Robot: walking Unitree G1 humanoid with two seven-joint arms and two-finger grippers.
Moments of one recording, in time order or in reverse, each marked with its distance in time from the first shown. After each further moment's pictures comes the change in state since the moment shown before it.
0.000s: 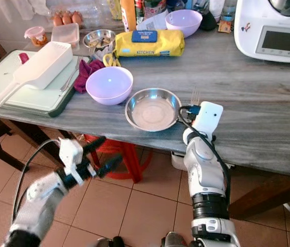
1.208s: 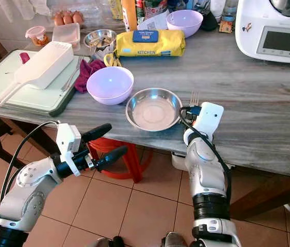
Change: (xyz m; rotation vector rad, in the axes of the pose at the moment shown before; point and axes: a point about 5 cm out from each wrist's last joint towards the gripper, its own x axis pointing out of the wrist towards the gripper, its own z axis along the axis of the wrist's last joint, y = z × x) left arm 0.009 -0.017 0.046 0.022 0.002 -0.176; right arm 0.000 -0.002 -0.001 0.002 0.000 0.011
